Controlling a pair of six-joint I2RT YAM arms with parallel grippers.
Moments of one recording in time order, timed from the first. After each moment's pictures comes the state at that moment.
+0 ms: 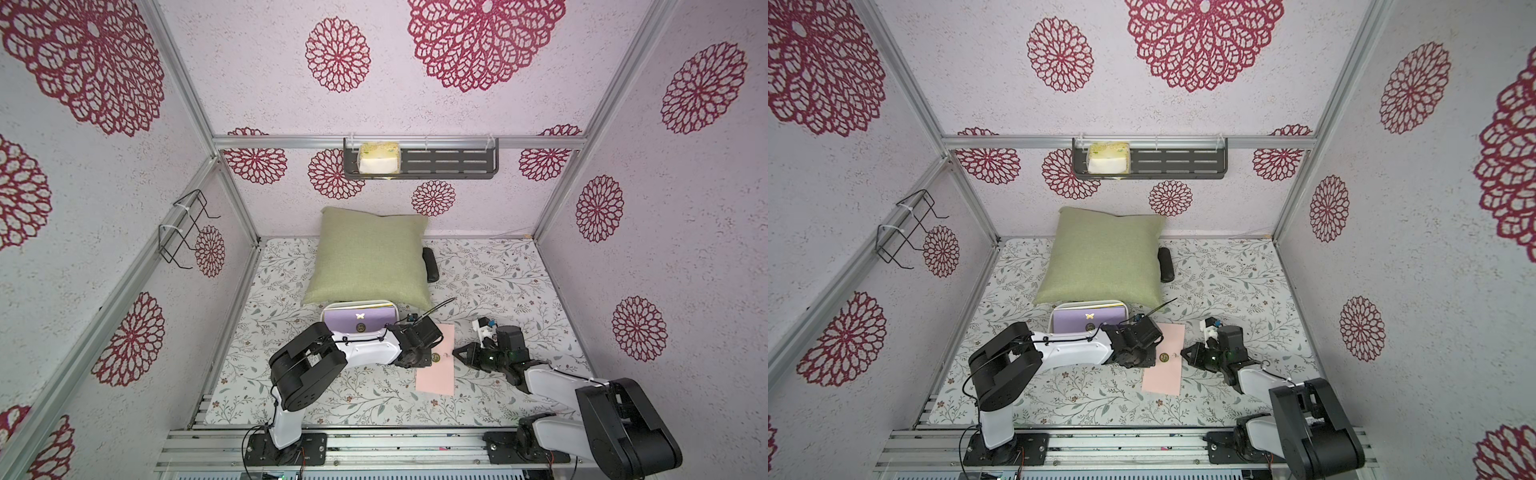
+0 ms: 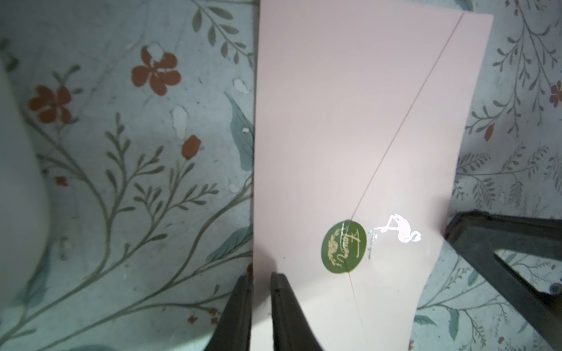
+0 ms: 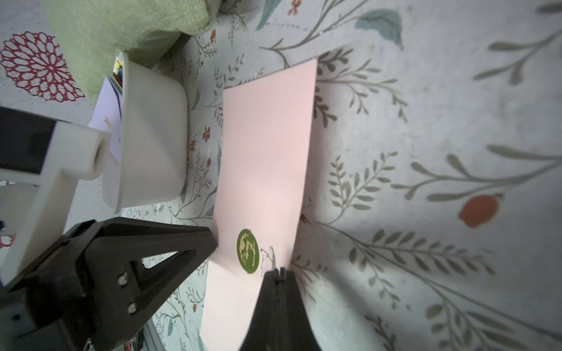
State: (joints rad) left arm -1.01 1.92 1.17 -0.39 -0.06 -0.95; right arm 0.25 1.24 0.25 0.18 -0.57 0.58
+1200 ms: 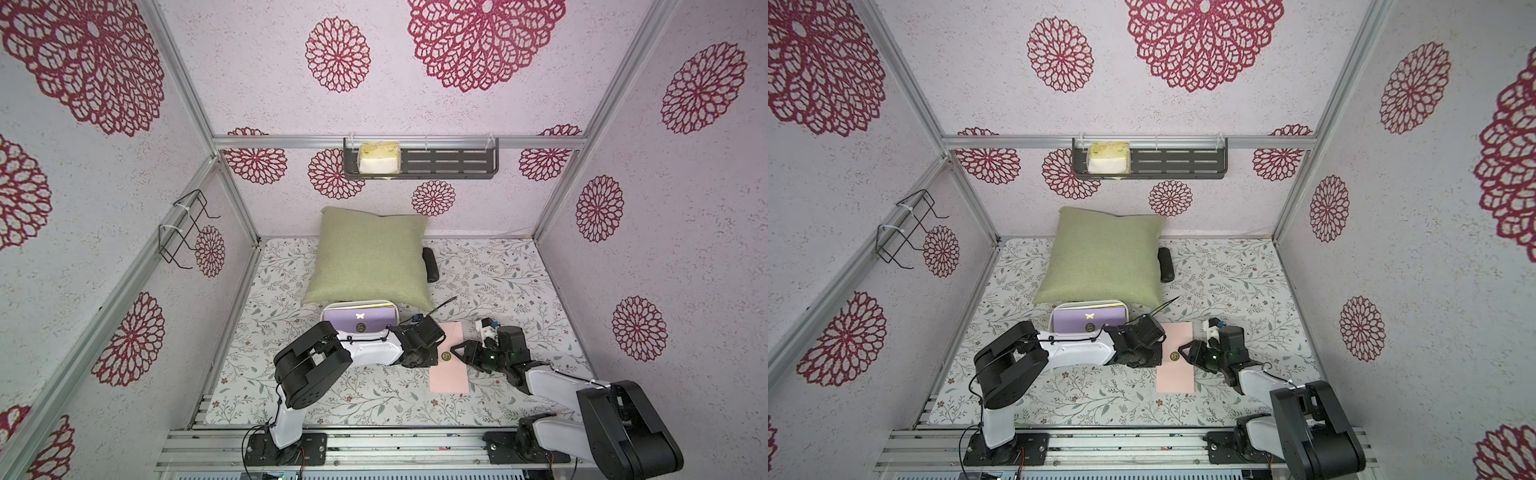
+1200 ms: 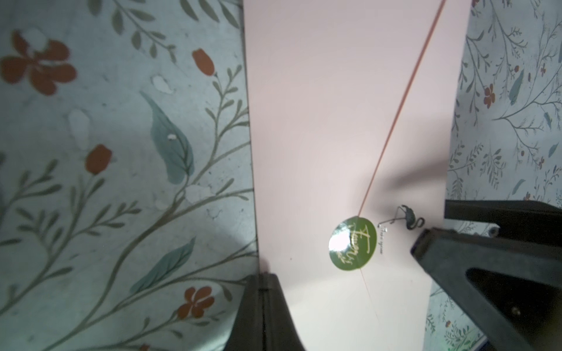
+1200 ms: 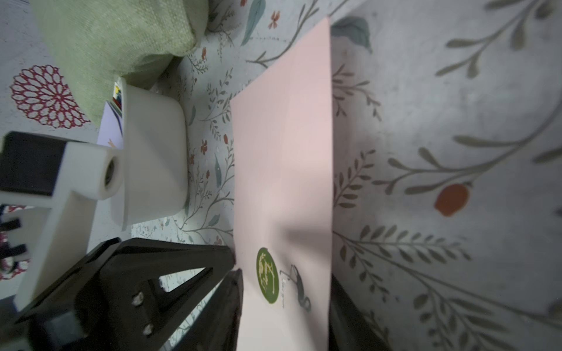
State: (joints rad) left arm -1.01 1.96 1.18 -0.28 0.01 -0.96; right arm 0.24 1.23 0.25 0.21 -0.57 0.69
